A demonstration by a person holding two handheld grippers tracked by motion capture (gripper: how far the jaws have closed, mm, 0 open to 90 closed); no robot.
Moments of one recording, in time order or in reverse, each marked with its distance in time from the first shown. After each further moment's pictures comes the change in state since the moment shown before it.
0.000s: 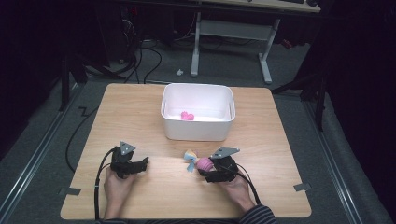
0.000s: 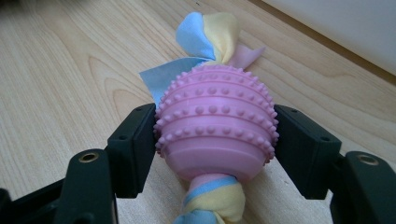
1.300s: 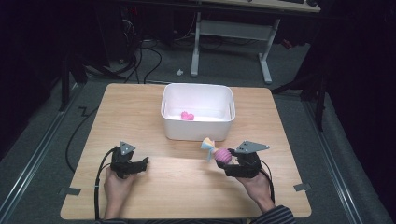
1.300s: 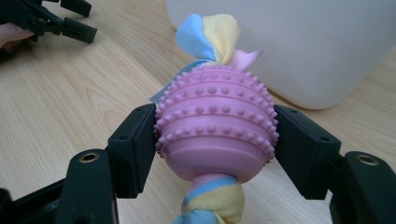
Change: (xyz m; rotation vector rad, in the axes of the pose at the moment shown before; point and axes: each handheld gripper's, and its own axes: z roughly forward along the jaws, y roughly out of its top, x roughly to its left) left arm 0.000 0.000 0.000 0.000 0.000 0.000; right arm -0.024 0.003 -0.074 -0.125 -0.071 0.024
